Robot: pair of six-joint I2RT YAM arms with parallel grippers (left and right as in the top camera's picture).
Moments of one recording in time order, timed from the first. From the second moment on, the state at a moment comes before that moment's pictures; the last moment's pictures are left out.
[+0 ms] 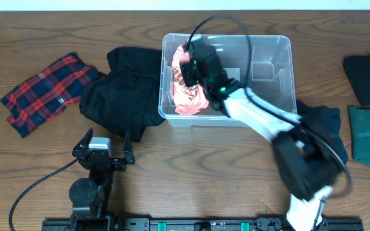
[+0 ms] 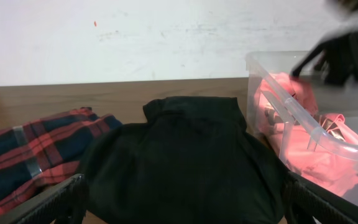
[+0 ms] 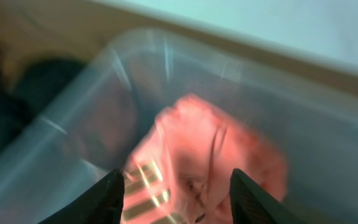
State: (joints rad) left arm 0.00 0.01 0.03 -0.13 0.07 0.01; right arm 0.57 1.95 1.32 0.09 0.08 0.13
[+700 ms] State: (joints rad) left arm 0.00 0.01 0.03 -0.13 0.07 0.01; right arm -0.13 1.34 1.33 -1.01 0.08 0.16
